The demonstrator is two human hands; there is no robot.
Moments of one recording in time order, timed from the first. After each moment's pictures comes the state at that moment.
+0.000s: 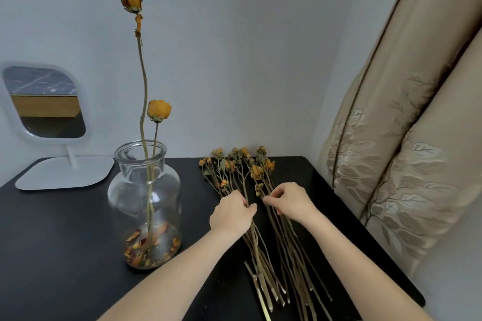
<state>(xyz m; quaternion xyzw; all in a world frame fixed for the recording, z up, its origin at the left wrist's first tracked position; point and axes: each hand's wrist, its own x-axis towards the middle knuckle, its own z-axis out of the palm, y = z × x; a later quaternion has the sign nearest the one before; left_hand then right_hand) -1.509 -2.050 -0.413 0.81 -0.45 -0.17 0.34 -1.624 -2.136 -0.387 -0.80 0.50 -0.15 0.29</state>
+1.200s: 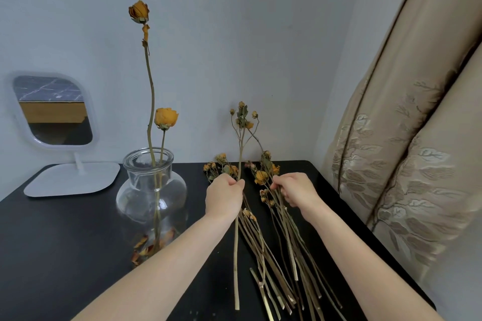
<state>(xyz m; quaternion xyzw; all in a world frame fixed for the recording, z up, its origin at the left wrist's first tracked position) -1.490 -2.044 -0.370 0.74 -0.35 -0.20 0.54 -1.610 -2.127 -0.351 -0.68 0.50 -0.28 0.46</state>
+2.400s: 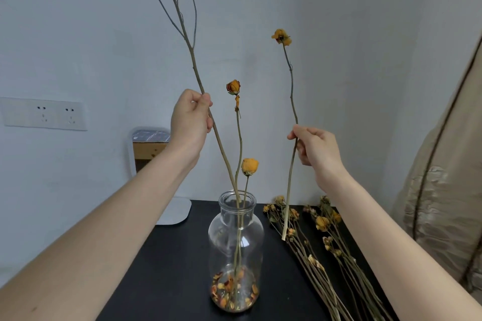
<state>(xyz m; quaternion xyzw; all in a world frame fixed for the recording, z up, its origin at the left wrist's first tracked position) -1.364 -1.931 -0.178 0.56 -0.37 0.04 0.74 -1.518 -2.058 -0.209 -0.65 0.24 -0.49 0.52</state>
